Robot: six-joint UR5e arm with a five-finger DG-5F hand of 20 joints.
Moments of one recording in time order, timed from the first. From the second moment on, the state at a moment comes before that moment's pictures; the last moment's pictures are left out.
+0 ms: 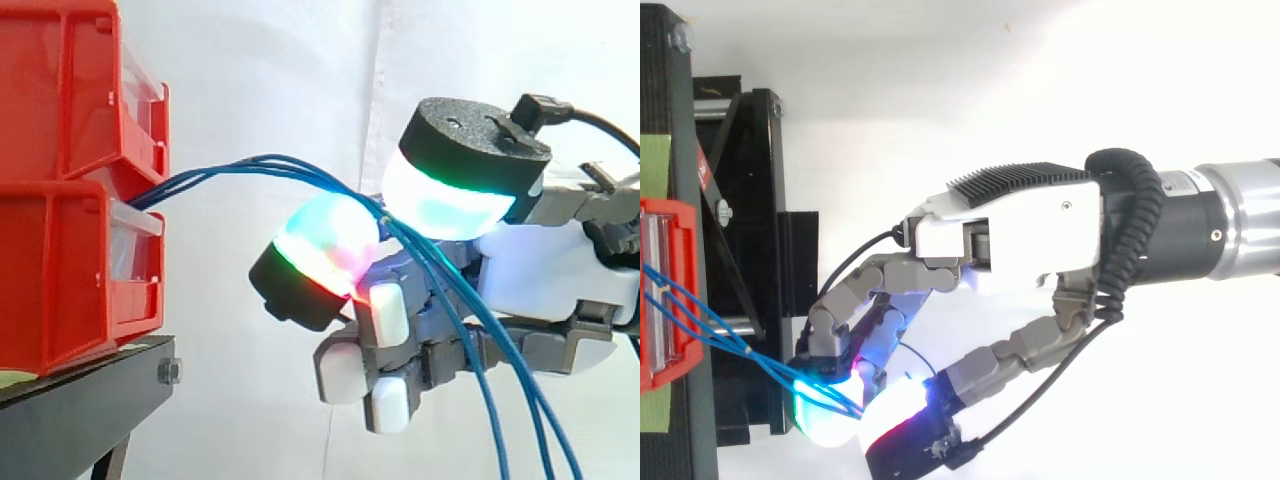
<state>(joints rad) 0.11 -2.29 -1.29 -2.54 -1.55 -0.22</state>
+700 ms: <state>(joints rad) 0.11 -2.22 -1.29 -2.69 -1.55 -0.23</state>
